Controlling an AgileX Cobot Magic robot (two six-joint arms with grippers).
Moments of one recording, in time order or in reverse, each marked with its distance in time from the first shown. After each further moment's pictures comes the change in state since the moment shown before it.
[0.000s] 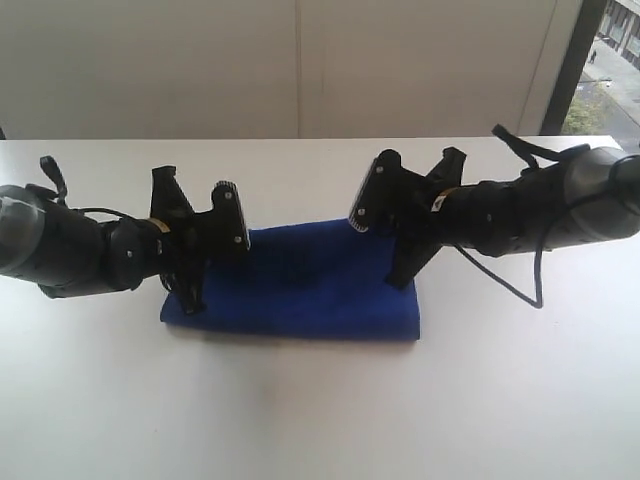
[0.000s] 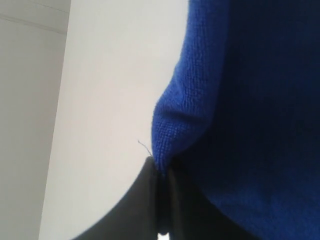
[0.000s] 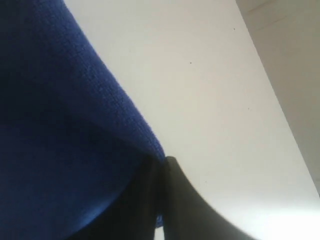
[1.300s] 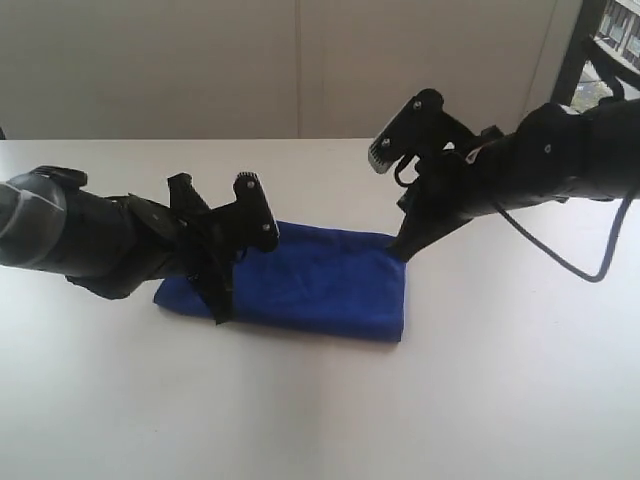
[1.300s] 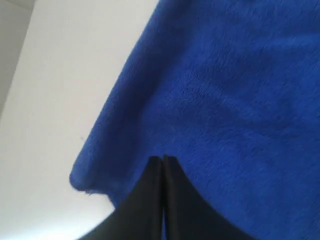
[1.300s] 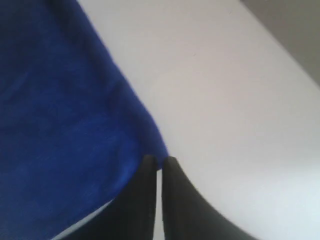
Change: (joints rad) left arm -0.102 -0.051 -0.060 -0.743 0.140 0.480; right arm -0.018 -0.222 -0.013 0.112 0.371 0.189
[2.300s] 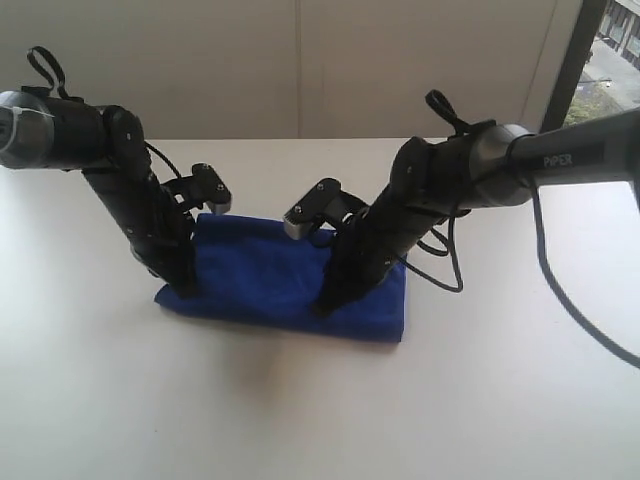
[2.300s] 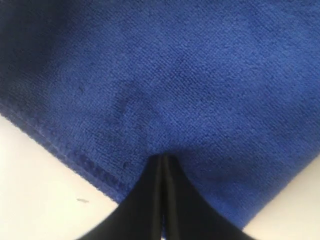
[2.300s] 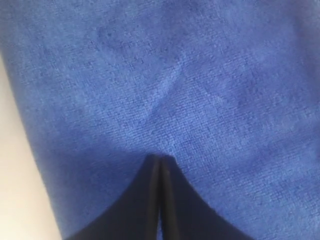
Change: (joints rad) left arm 0.259 0.202 -0.470 0.981 1.053 -1.086; right arm 0.098 0.408 -0.331 0.185 0.372 -0.062
